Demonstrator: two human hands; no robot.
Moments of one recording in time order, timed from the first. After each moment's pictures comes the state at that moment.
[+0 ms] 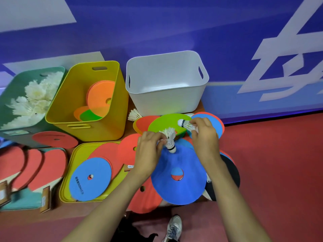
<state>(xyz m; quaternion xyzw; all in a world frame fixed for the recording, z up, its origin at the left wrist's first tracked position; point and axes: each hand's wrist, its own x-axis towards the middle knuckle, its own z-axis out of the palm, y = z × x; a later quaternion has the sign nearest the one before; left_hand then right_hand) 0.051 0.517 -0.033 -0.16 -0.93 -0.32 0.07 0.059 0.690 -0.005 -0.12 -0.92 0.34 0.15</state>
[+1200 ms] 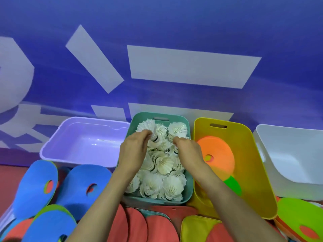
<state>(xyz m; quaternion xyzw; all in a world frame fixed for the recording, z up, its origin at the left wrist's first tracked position) -0.202 0.023 0.036 -0.06 -0.93 -0.27 0.23 -0.222 0.202 0.041 0.13 -0.99 0.06 0.02</state>
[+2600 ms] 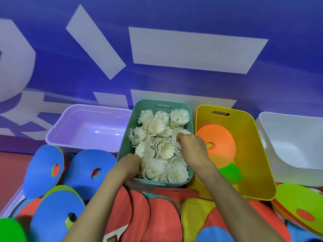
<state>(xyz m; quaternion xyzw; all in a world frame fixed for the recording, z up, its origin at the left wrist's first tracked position) -0.159 -0.002 0.004 -0.02 -0.94 -0.15 -0.29 -0.185 0.202 0.046 0.10 -0.99 0.06 -0.02</state>
